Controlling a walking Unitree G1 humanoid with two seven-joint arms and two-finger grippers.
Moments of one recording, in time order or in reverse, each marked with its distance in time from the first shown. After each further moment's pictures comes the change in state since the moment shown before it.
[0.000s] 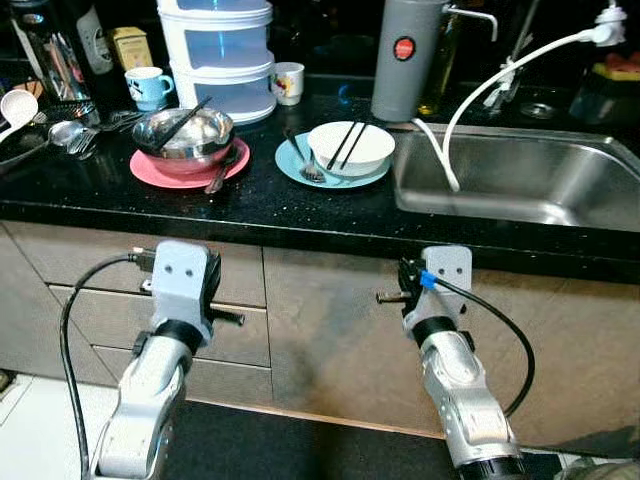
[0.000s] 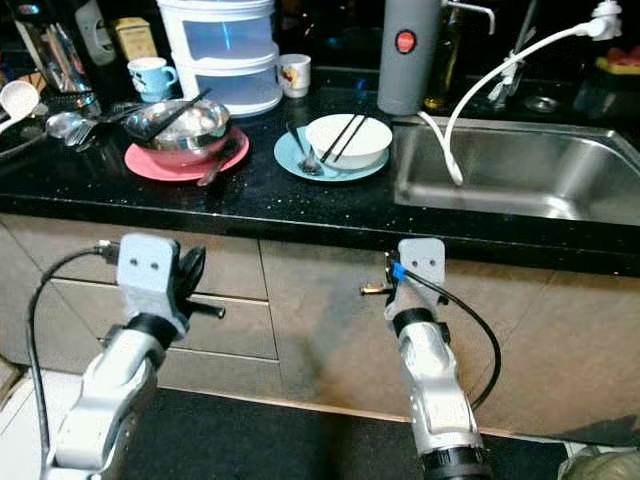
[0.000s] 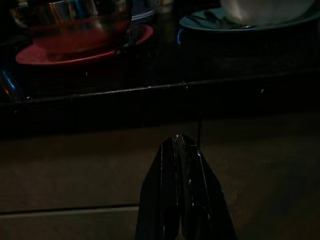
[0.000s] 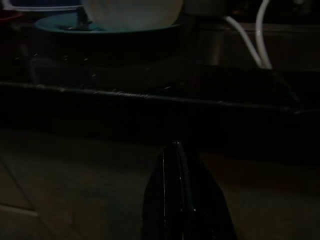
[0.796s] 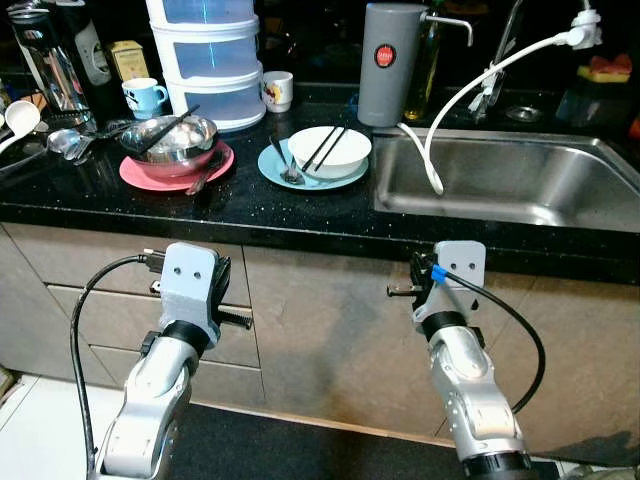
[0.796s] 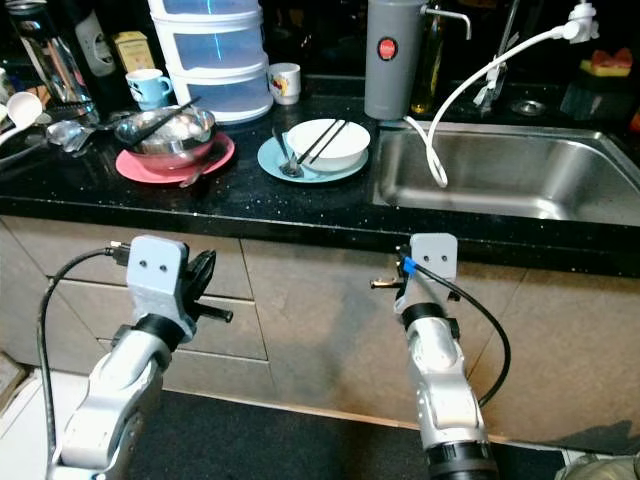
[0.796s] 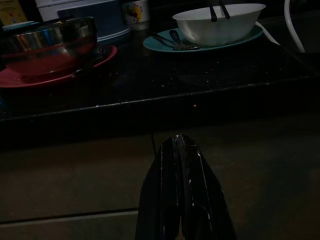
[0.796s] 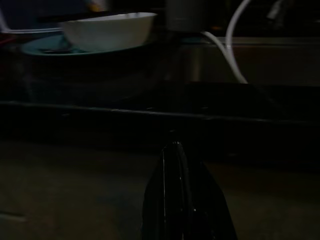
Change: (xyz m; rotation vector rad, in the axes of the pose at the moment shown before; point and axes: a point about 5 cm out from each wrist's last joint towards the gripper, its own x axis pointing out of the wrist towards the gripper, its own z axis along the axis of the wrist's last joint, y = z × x) left arm 0.002 -0.008 0.002 -0.013 -0.012 -0.051; right arm 0.002 0.002 0.004 0.007 -0.016 -0.008
